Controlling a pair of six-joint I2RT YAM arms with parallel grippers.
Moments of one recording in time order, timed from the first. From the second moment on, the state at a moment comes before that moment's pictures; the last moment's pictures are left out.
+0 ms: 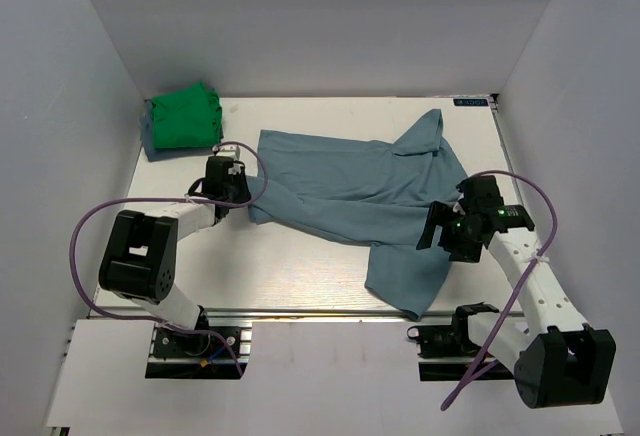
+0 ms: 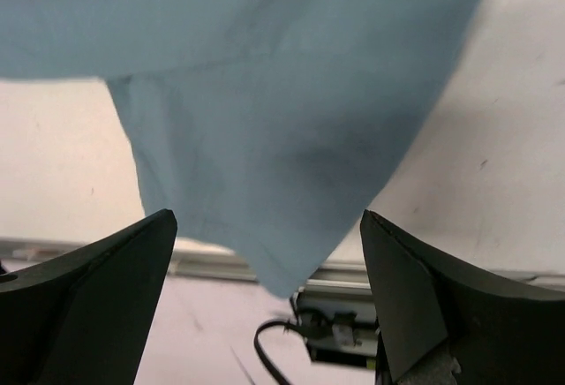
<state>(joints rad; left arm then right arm) -0.20 1.59 0.75 0.10 -0.04 -0.28 0.11 1.00 0.79 -0.95 -0.17 0.36</state>
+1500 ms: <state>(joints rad) -0.21 1.50 1.12 -0.34 0.03 -0.32 0.52 1.40 0.65 -0.91 -0.24 0.52</state>
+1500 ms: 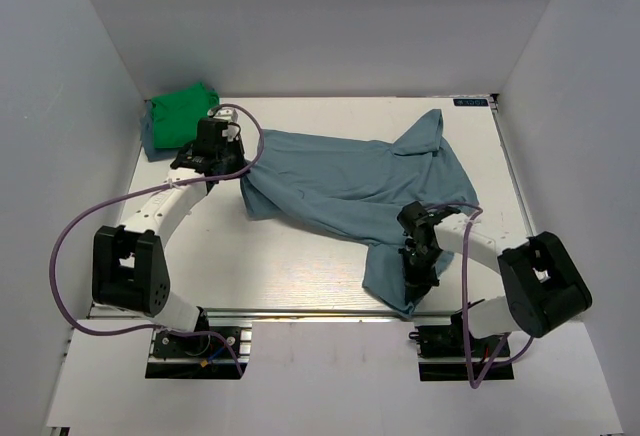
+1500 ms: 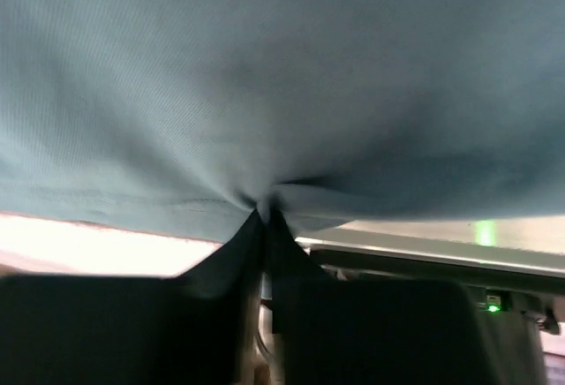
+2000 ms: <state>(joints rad) -0.21 1.91 1.42 -0.30 0.07 -0.34 0.48 1.29 1.07 -0.91 0.15 0.46</state>
